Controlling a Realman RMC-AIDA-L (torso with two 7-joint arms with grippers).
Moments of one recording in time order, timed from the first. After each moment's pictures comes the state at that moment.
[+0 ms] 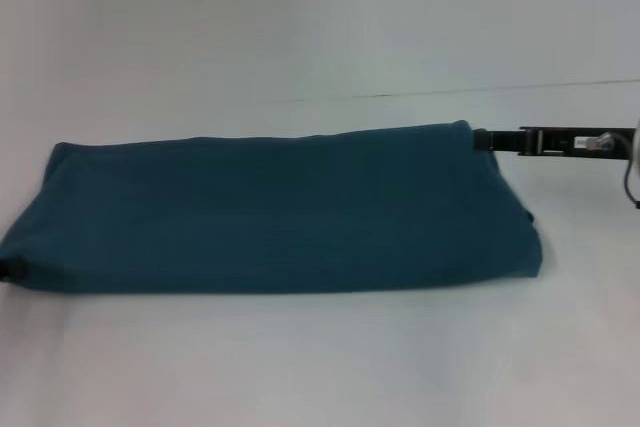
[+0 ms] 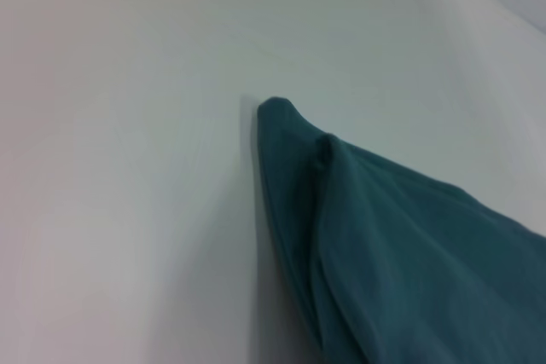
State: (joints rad) left arm -0.47 -2.09 0.39 0.82 2.35 1.21 -2.18; right arm 0.67 2.01 -0.60 -0.69 -2.20 -1.17 2.06
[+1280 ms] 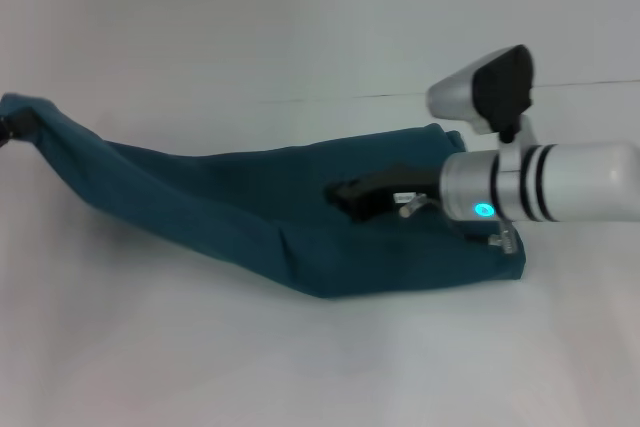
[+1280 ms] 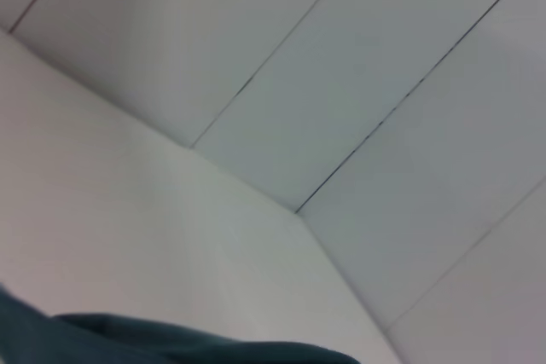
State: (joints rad) left arm -0.51 -2.05 0.29 0.85 1.99 1.54 -2.05; right arm 0.84 2.11 -1.02 -0.40 -1.89 -0.87 1.68
